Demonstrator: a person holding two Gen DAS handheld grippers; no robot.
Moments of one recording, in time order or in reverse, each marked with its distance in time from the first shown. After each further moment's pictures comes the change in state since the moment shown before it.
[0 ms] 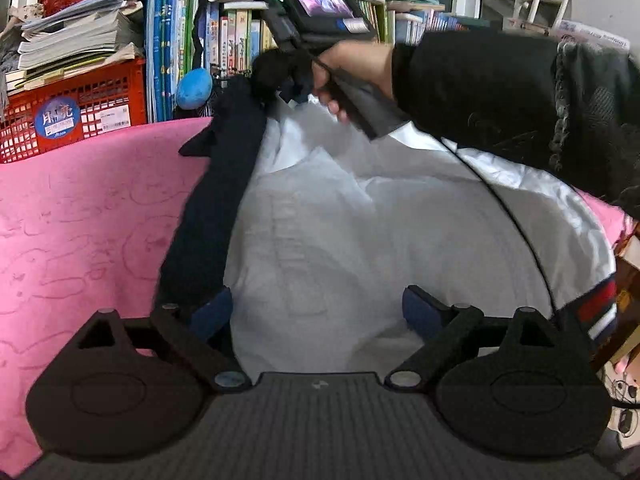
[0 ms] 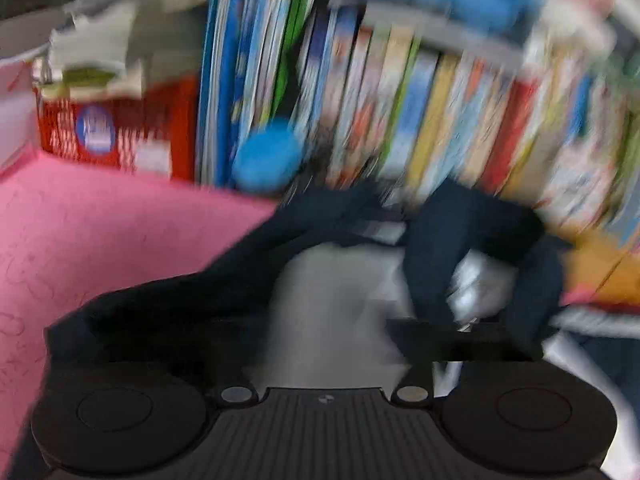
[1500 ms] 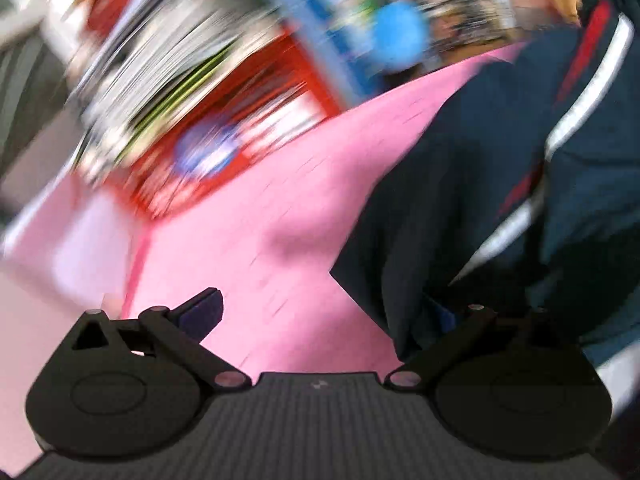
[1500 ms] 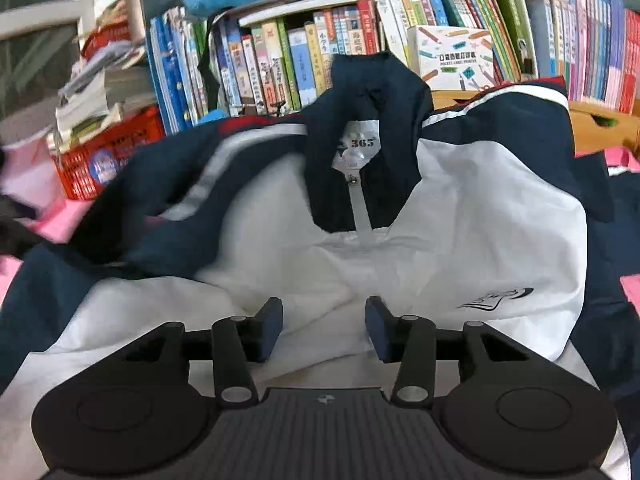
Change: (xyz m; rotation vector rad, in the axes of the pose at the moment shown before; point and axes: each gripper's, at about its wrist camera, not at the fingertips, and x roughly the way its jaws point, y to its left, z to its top) left arm 0.144 0.105 0.116 0.106 0.380 0.730; right arm -0.071 -0.112 -0.129 0.227 -0.045 0.149
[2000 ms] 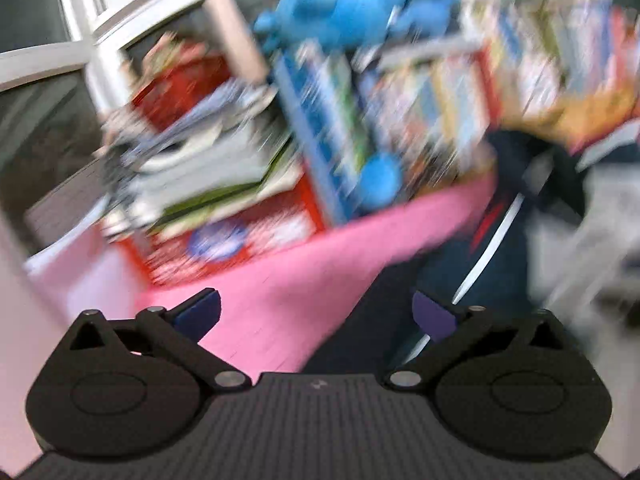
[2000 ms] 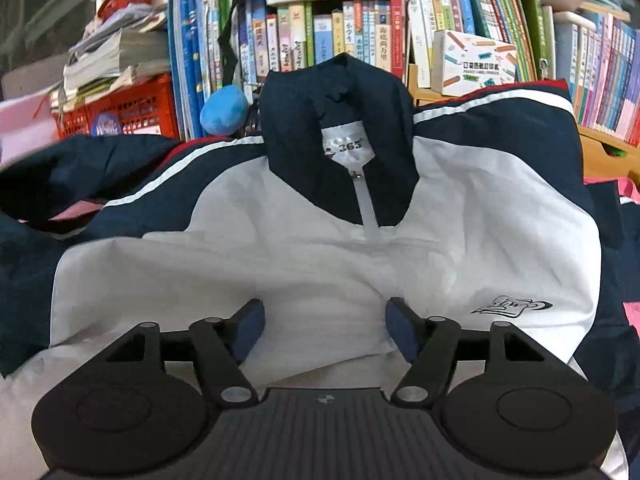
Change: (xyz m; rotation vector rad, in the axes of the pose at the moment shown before) left arm -0.130 0.027 0.026 -0.091 -0.382 -0.223; right arm 0.004 0.017 -0.001 -0.109 0.030 -0.035
